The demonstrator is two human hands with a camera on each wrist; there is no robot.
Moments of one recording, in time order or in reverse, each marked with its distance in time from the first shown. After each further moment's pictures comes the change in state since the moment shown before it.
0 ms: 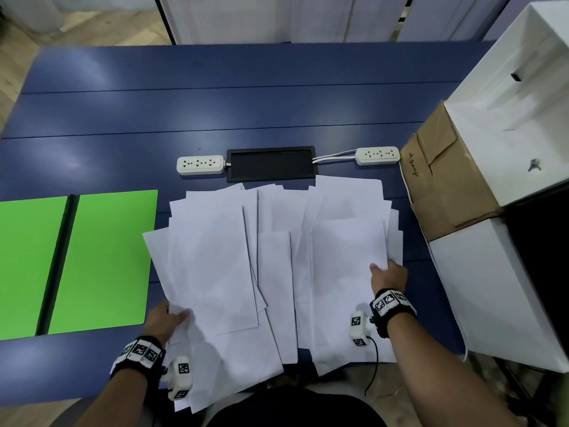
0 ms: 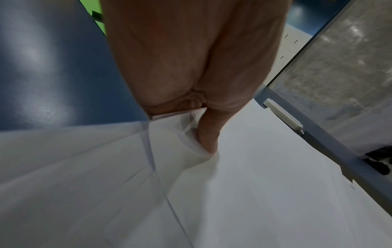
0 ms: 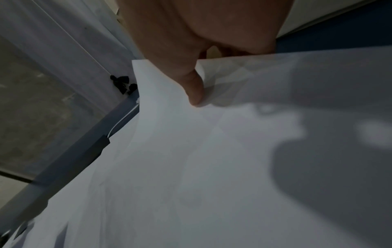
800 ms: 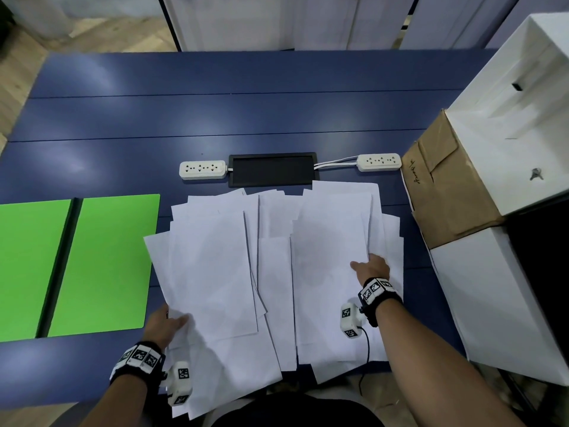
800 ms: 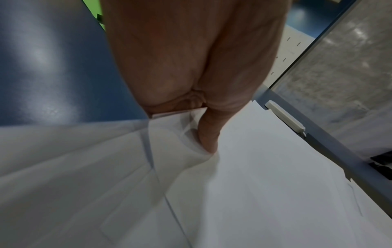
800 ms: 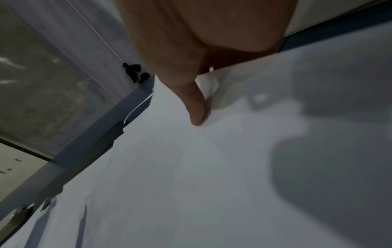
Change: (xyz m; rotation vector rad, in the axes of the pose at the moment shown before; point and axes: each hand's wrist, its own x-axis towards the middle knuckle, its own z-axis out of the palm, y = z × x) left_hand -0.007 0.004 0.004 0.046 0.033 0.023; right_hand -0.012 -0.055 0.004 -0.128 -0.204 -0.007
